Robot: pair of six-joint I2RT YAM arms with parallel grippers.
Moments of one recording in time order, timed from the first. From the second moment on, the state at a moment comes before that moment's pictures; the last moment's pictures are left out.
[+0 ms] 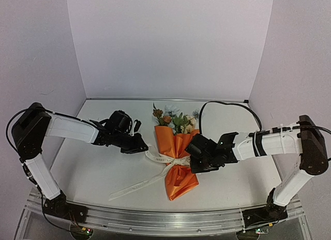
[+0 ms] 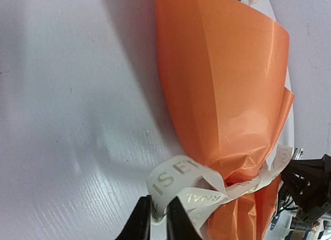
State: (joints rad) left arm -0.72 1.71 0.93 -0.03 0.31 -0.70; right arm 1.05 1.64 1.00 -0.56 0.37 0.86
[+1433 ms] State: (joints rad) left arm -0.96 1.96 0.70 0.77 0.08 -2.00; right arm 1.05 1.57 0.97 -0.54 0.42 0.87
